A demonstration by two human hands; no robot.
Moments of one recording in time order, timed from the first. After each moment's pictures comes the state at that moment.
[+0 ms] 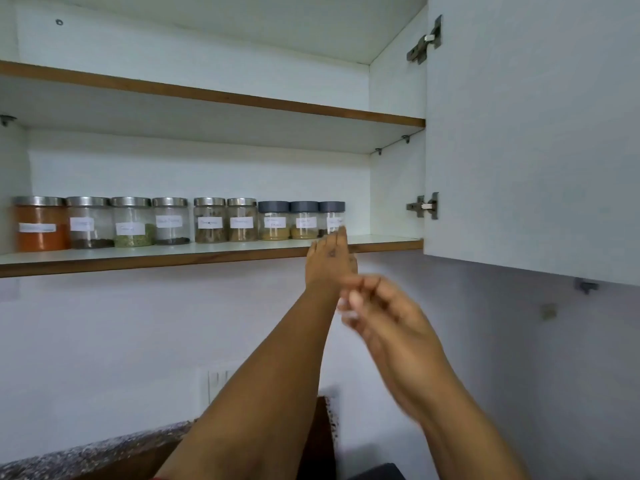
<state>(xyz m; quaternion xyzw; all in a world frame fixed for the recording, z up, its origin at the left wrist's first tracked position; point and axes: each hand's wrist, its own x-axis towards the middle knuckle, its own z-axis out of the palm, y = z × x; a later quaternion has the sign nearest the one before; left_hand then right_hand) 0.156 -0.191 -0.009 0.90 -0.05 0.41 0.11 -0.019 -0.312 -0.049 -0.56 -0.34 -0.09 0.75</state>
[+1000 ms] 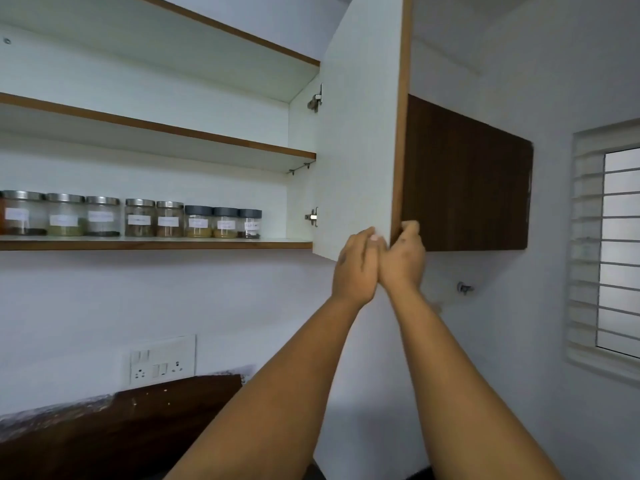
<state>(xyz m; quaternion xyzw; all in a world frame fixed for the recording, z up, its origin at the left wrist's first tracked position) -0.039 -0.476 -0.016 0.72 -0.26 0.38 0.52 -0.057 -0.550 0.011 -0.73 -0.02 -0.49 0.47</state>
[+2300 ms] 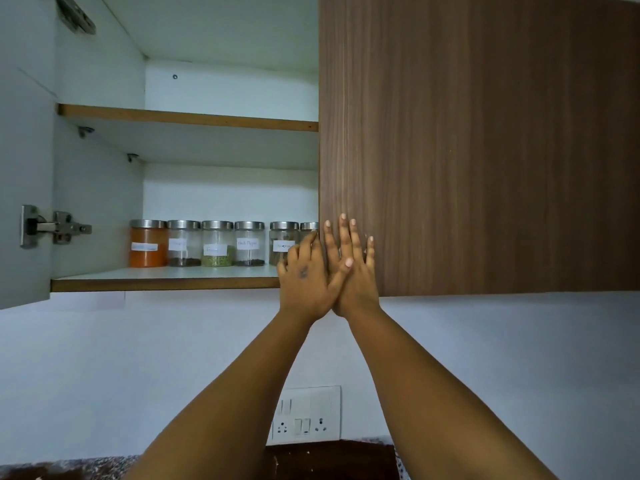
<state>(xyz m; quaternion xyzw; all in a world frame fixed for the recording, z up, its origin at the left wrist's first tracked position) 0.120 -0.040 0.003 0.83 0.05 0.55 0.08 0.175 -0.121 0.008 -0.81 -0.26 -0.52 0.09</state>
